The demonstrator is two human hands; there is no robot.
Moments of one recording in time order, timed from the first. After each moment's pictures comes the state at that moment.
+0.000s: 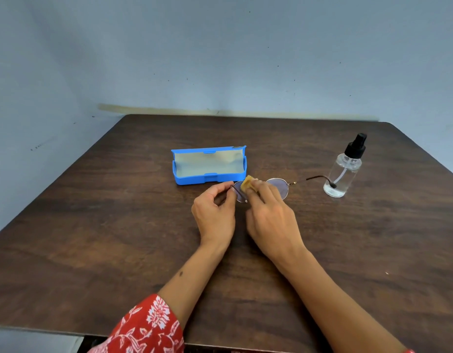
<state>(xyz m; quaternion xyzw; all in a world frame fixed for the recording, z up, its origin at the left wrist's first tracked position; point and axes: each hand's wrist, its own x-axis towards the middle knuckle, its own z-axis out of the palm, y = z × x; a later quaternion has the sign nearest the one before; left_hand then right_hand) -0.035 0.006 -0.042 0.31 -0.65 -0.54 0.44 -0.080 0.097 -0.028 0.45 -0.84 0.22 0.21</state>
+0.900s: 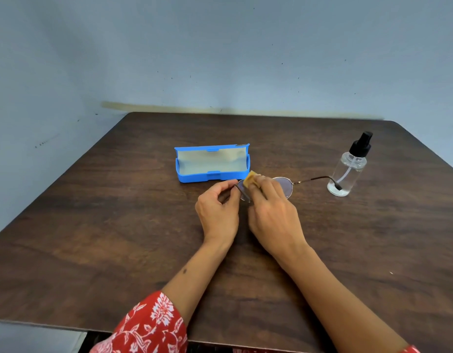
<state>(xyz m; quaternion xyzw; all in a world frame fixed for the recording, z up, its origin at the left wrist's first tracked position) -0.035 0.006 -0.040 0.31 -0.65 -0.53 0.45 -0.082 0.094 -0.028 0.45 -0.84 0.21 0.23</state>
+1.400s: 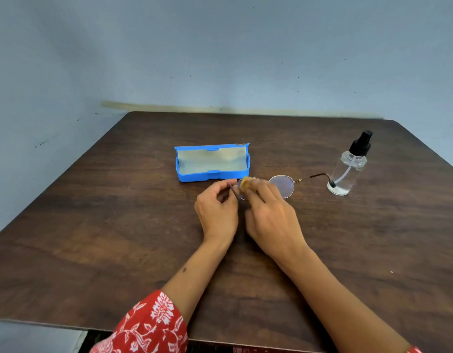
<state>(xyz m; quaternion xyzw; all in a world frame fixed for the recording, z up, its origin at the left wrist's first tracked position) -0.034 0.005 -0.041 0.31 -0.65 -0.53 0.45 -0.078 0.095 -0.030 0.48 -0.82 0.21 0.23</state>
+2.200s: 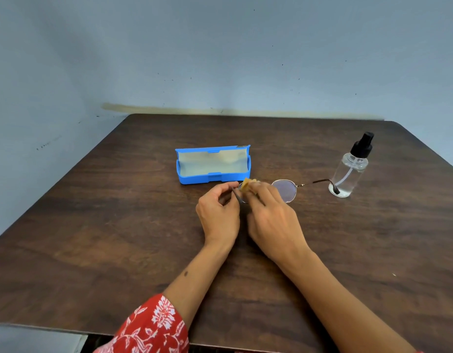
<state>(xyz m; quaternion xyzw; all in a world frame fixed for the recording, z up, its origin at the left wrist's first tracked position) -0.033 0.006 -0.042 0.31 -0.66 -0.52 0.44 -0.078 0.095 -0.031 0.48 -0.82 0.20 0.24</state>
